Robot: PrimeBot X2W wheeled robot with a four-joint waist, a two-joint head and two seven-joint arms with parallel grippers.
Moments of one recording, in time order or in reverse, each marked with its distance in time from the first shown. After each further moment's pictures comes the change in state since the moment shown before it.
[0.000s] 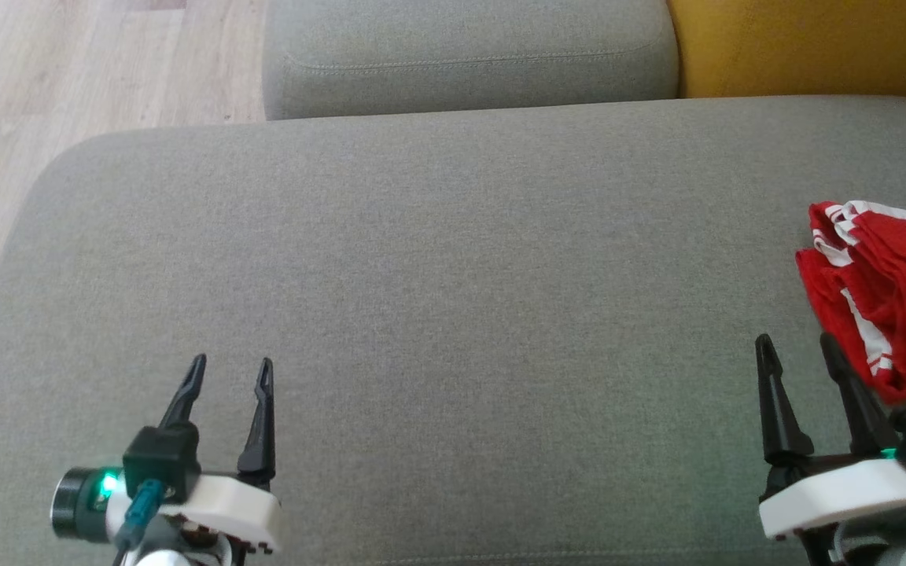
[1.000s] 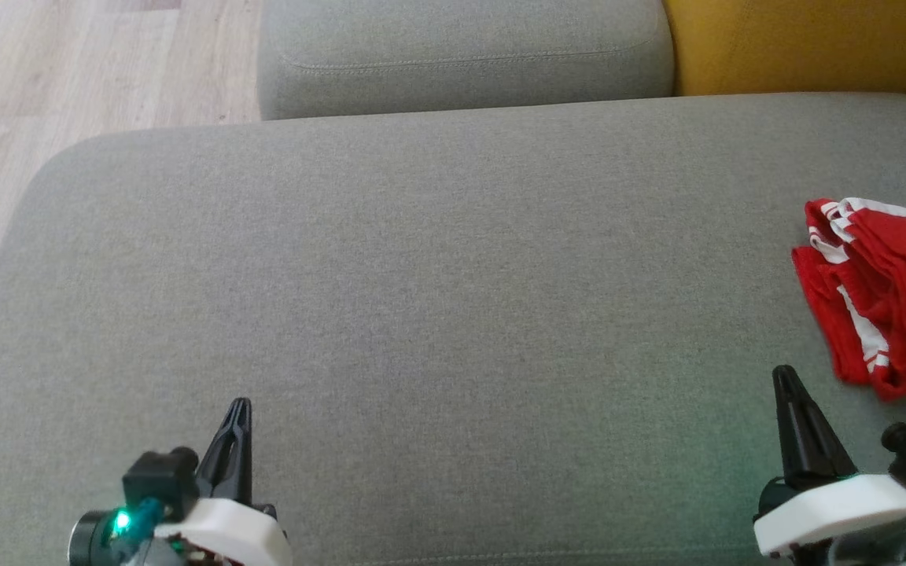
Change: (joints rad) left arm 0.043 -0.018 -0.012 0.053 -0.100 -0.010 0.015; right arm 0.016 0.000 0.007 0.085 0.108 0.000 0.009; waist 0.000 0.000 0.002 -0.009
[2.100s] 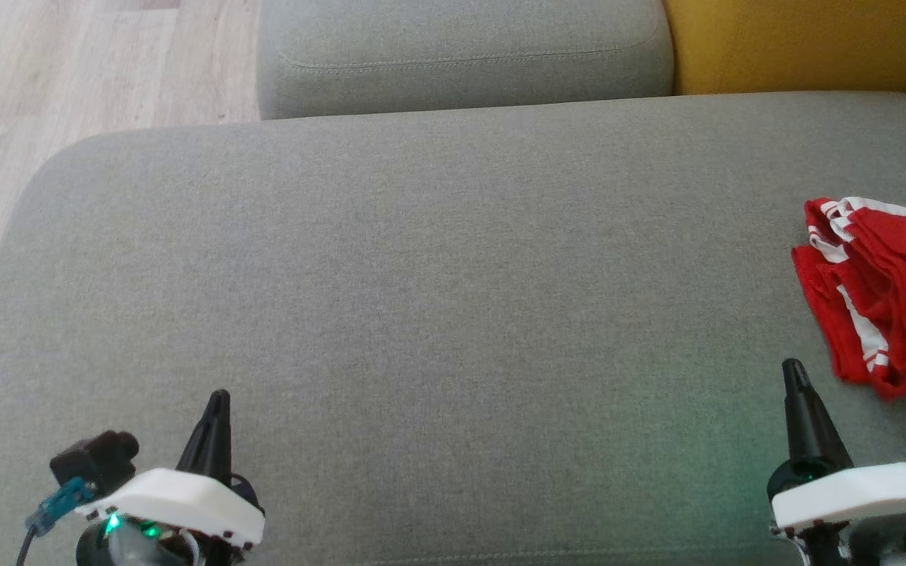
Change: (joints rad) left arm -0.036 -0.038 0.096 0.045 -0.385 -0.096 0.066; right arm -0.048 -0.002 -0.001 0.085 0.379 0.000 0.000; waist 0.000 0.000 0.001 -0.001
